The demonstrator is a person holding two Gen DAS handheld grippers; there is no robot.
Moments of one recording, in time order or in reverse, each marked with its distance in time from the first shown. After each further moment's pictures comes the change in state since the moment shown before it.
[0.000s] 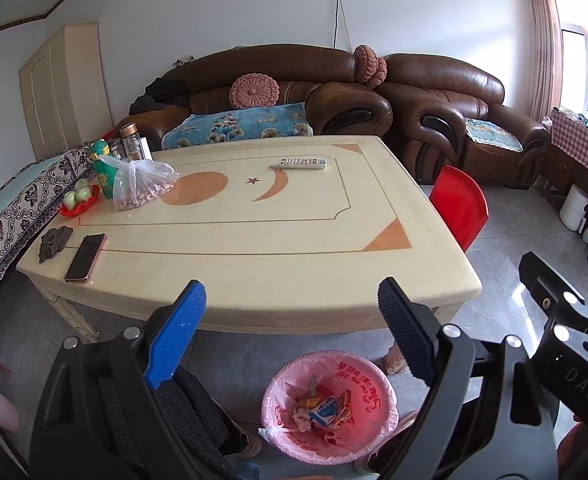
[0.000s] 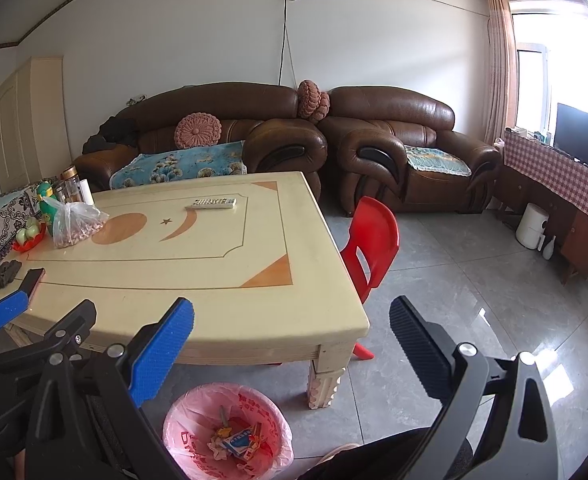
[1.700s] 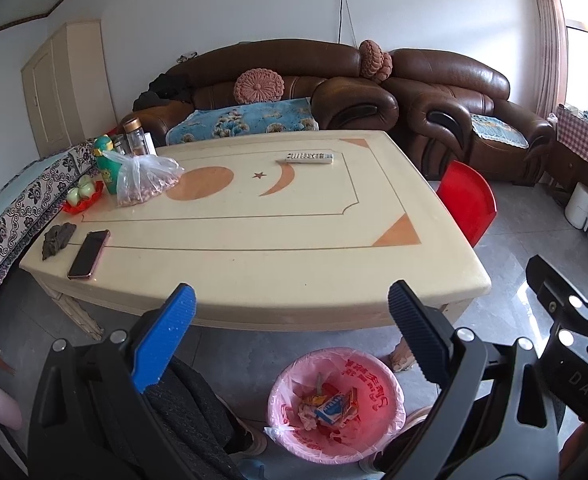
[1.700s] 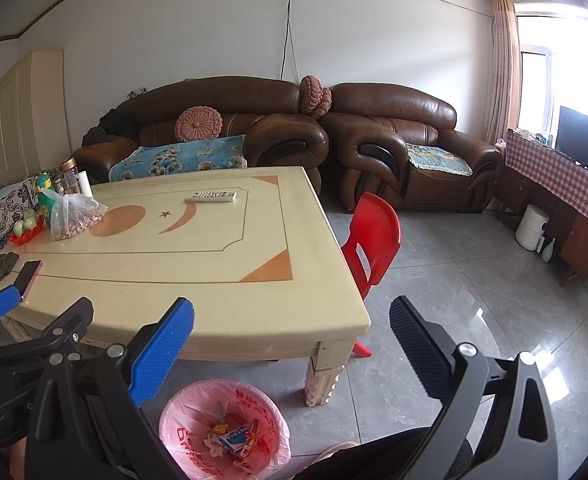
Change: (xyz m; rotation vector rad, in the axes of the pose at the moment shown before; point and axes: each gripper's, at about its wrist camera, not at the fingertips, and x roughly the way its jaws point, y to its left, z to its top) left arm 0.012 0.013 -0.003 0.002 0.017 0.009; right arm 0.012 0.000 -0.005 -0.020 0.016 0.001
